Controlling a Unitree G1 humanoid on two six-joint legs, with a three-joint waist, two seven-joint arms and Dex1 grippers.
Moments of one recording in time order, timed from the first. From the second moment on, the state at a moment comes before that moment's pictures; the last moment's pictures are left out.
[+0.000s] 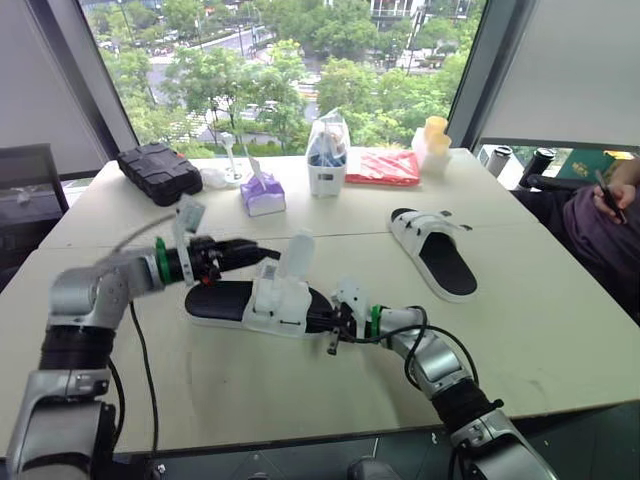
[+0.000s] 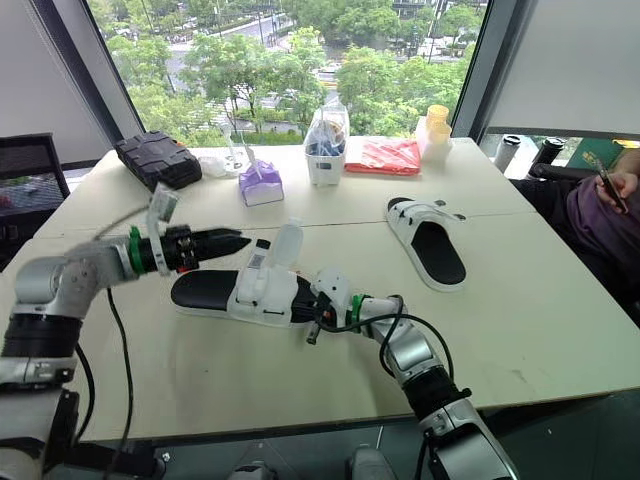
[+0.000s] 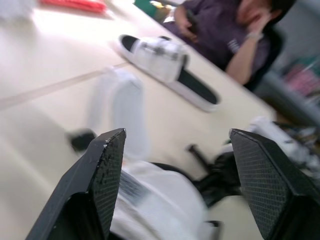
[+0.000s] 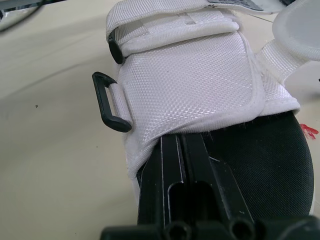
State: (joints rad) left arm -0.76 0.74 0.05 0.20 -0.62 0.76 -1.01; right arm -0.53 -0.22 0.29 0.32 0.10 0.12 0.91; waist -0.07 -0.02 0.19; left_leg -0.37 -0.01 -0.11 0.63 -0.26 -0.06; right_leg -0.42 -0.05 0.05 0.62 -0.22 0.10
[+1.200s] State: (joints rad) left arm -1.17 0.51 -0.01 1.13 -0.24 0.40 -1.37; right arm -0.58 -0.31 0.31 0.24 0.09 0.17 0.97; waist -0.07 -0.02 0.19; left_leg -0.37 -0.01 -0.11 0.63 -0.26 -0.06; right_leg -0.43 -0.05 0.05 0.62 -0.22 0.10
